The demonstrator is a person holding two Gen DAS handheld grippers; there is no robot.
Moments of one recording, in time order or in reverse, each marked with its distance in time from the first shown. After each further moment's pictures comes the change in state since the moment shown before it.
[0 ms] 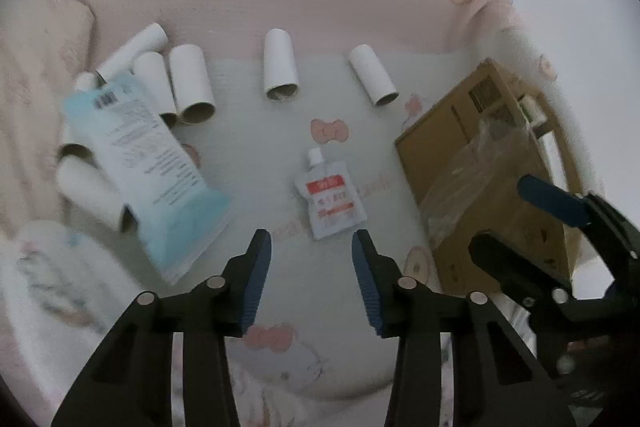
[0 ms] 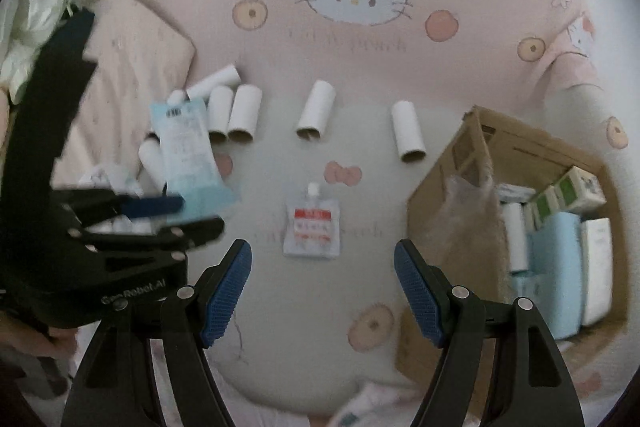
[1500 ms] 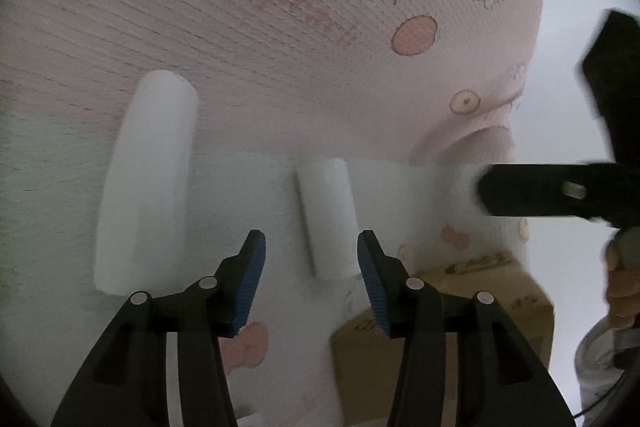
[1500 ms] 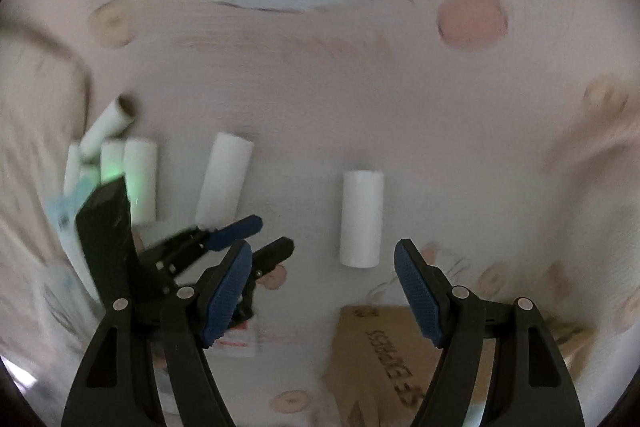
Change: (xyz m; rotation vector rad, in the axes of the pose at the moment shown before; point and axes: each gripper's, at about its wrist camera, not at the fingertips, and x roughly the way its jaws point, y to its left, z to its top) left arm 0.183 0.025 0.155 -0.281 -0.105 -0.462; right arm 0.194 -0.138 0.190 0.157 0.548 -0.020
